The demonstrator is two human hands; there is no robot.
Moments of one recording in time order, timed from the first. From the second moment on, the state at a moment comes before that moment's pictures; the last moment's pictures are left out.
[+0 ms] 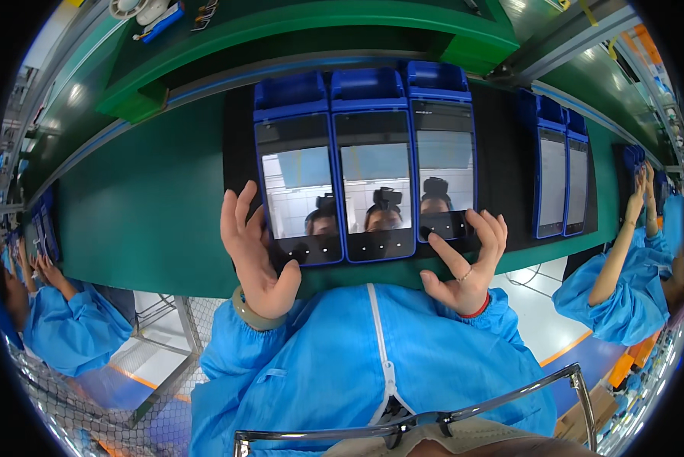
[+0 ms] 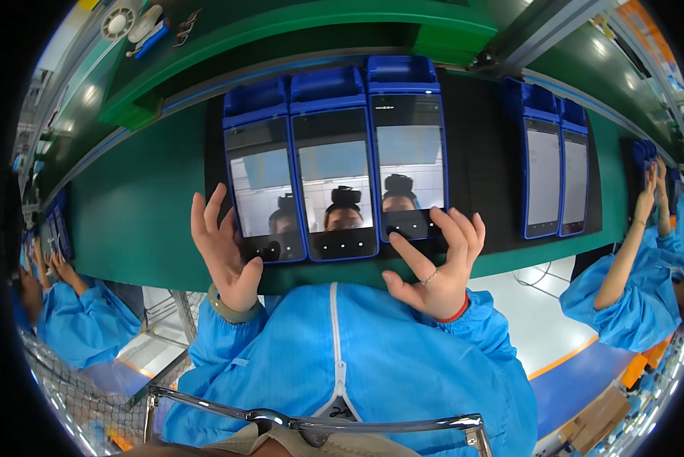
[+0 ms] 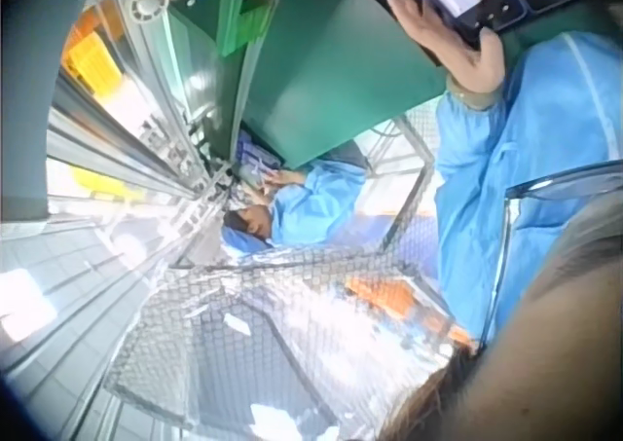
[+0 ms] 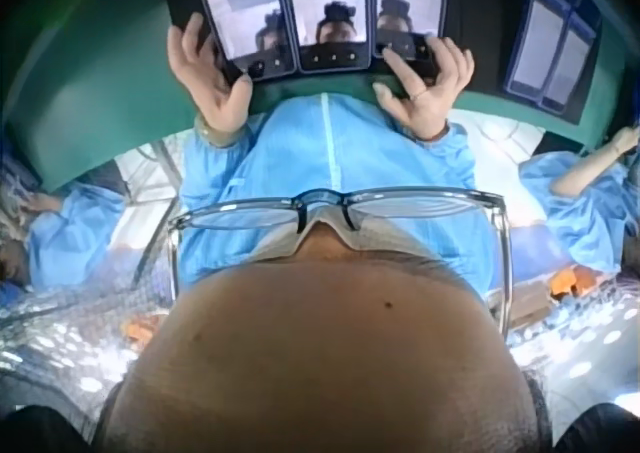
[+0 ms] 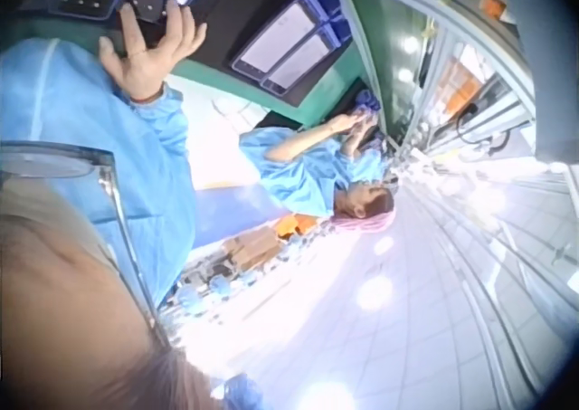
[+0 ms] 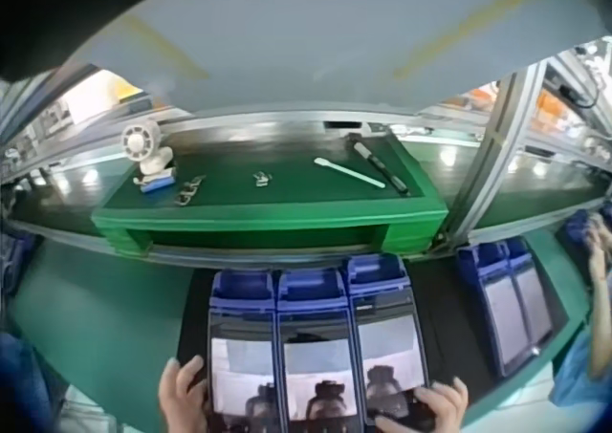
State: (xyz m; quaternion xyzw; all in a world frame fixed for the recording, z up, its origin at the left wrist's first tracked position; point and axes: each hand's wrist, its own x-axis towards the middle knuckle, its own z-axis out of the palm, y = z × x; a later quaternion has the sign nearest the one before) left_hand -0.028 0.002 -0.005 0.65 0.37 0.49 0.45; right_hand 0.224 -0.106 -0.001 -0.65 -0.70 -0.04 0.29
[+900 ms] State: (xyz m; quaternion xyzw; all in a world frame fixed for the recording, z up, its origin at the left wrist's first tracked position) left_hand -0.037 0.006 -0.006 0.60 0.35 0.47 0.54; right_hand 0.210 -0.104 -0.003 -0.63 -0.69 -0.08 0.36
